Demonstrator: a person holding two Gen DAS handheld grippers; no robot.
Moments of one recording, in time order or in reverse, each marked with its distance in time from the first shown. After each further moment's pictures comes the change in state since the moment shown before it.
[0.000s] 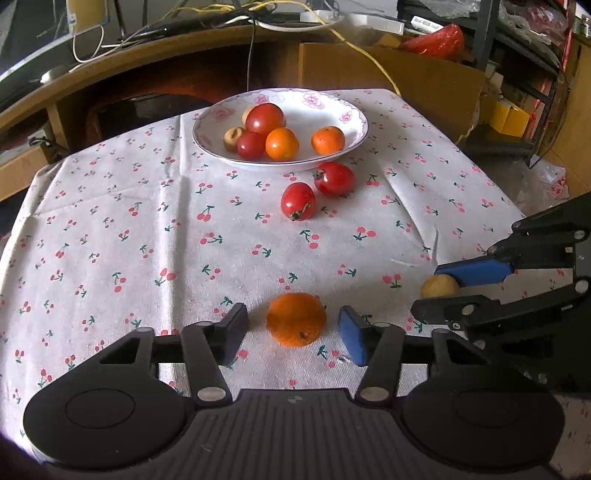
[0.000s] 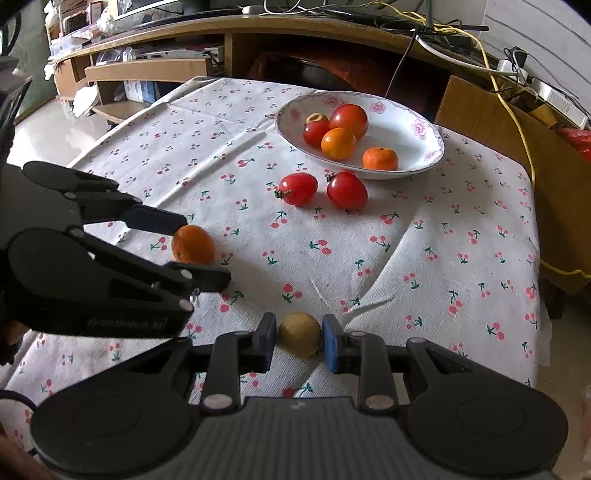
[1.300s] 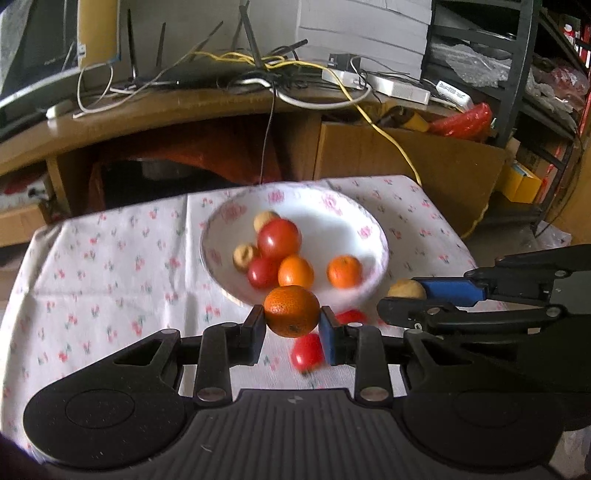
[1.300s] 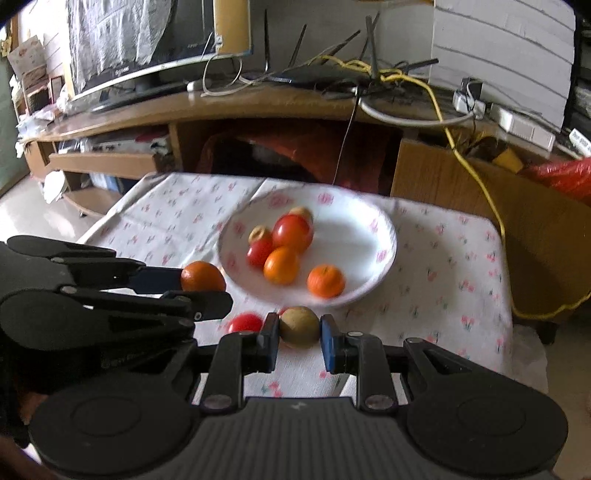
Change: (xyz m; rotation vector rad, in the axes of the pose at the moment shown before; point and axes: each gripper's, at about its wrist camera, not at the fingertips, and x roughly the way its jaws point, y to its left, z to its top) left arm 0.008 0.012 0.093 -0.079 -0.119 0.002; right arm -0.003 -0.046 0.075 0.159 -0.183 -0.041
